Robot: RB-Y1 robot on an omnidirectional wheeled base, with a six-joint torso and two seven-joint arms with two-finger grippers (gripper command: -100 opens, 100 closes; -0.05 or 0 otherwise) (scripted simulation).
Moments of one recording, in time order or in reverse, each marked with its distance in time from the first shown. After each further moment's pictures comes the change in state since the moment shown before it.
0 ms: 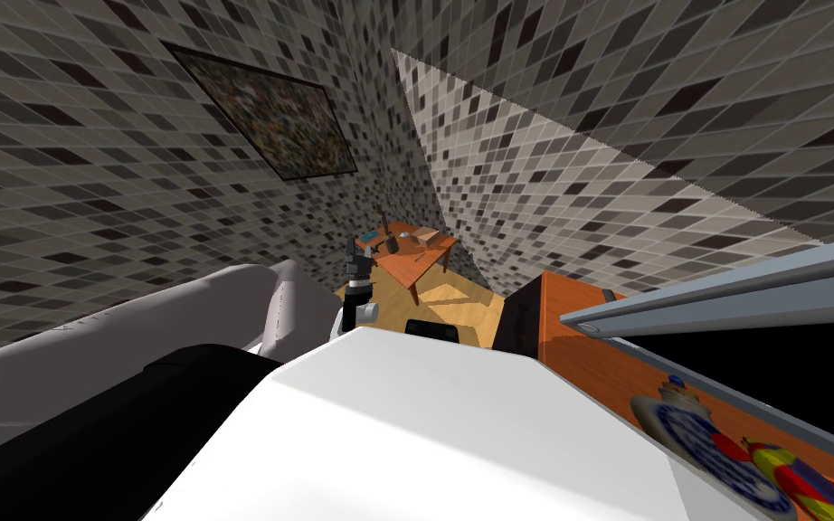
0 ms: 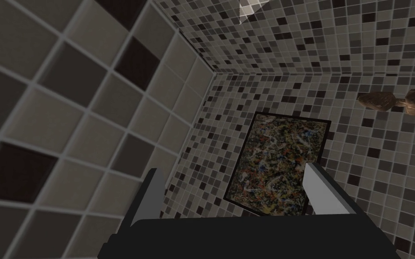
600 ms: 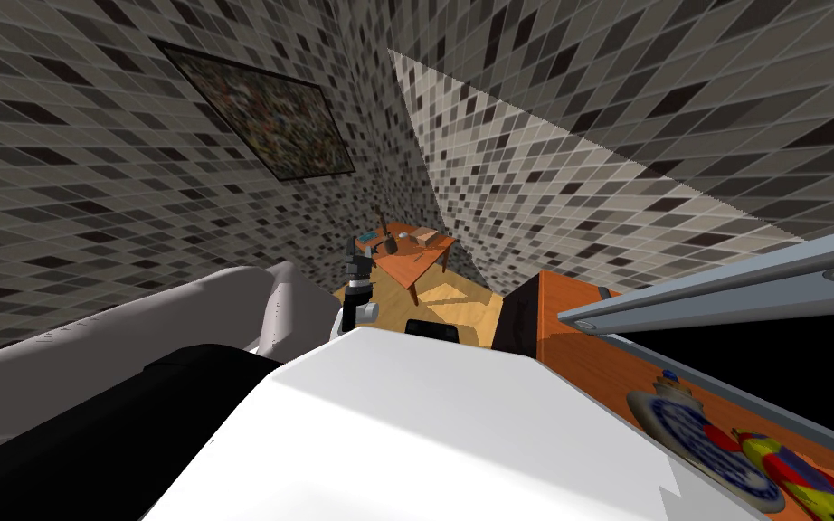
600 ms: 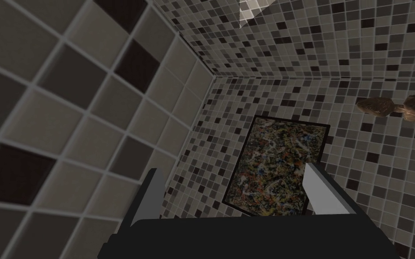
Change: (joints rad) left arm 0.000 0.000 0.000 0.000 0.000 0.000 0.000; right arm 0.010 -0.048 0.099 -0.041 0.047 0.020 -0.167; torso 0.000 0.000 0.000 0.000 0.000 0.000
